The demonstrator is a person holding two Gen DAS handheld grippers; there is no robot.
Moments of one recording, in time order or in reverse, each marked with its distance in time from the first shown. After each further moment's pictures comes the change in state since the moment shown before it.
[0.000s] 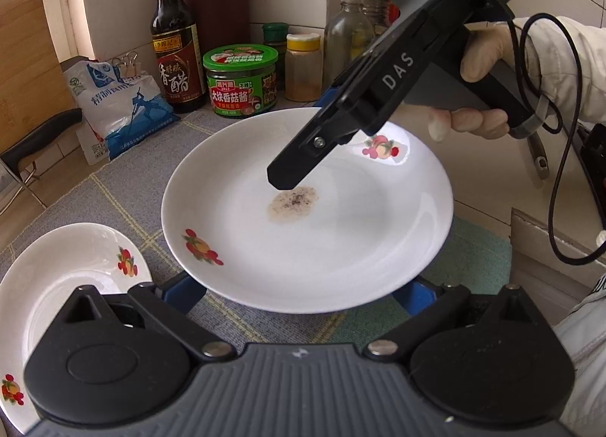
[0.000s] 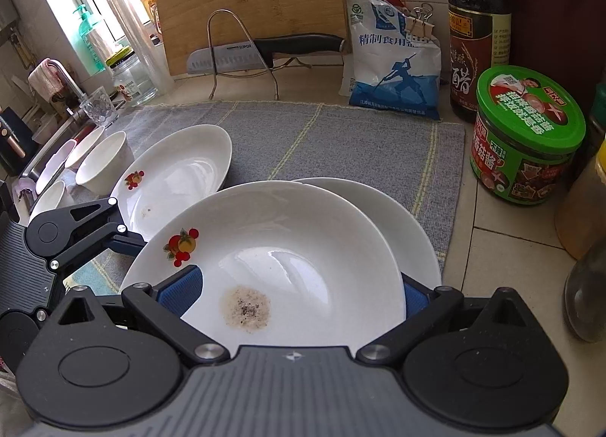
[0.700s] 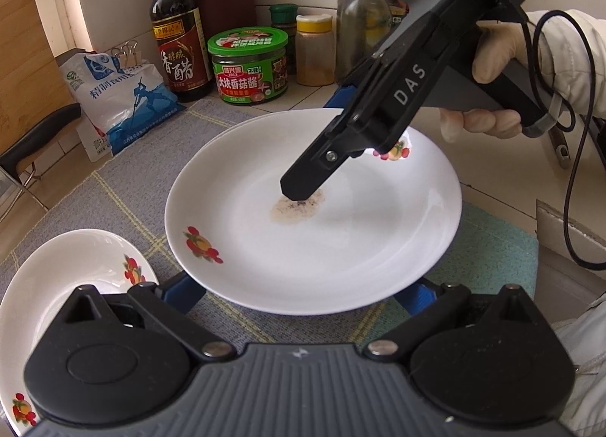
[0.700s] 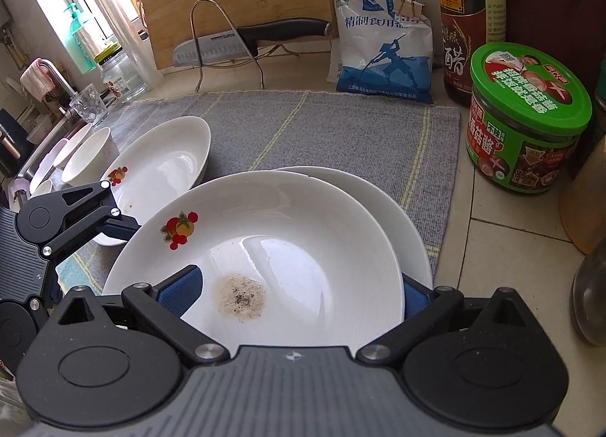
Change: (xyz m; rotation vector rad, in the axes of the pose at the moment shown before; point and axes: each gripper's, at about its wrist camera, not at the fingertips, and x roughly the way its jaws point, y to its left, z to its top) left arm 0.019 0.009 0.007 0.024 0.057 0.032; right arm 0.016 -0.012 -0.002 0.019 0.018 -0.003
